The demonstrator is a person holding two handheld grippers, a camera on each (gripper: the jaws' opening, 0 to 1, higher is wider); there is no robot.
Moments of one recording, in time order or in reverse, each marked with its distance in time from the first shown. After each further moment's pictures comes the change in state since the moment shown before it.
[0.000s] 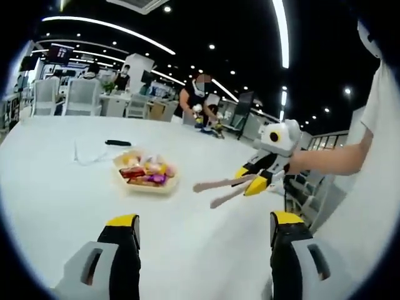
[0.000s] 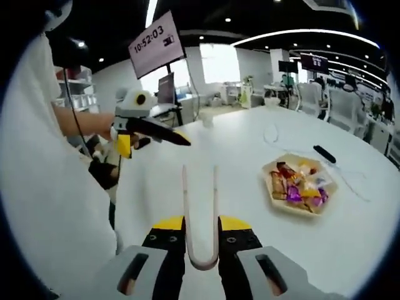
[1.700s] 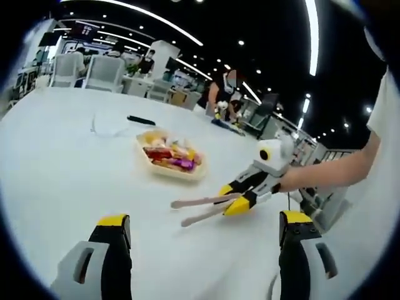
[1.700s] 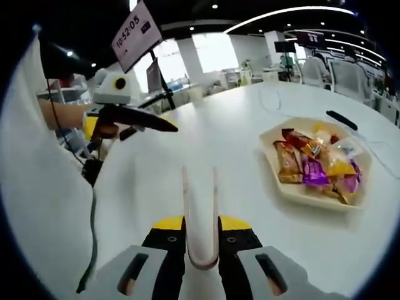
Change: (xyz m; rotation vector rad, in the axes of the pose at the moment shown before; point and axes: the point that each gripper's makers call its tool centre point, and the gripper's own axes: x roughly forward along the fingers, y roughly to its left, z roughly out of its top) left arm 0.026 0.057 -0.026 -0.158 0.041 0.100; right arm 0.087 -0.052 -0.054 0.068 0.097 0.085
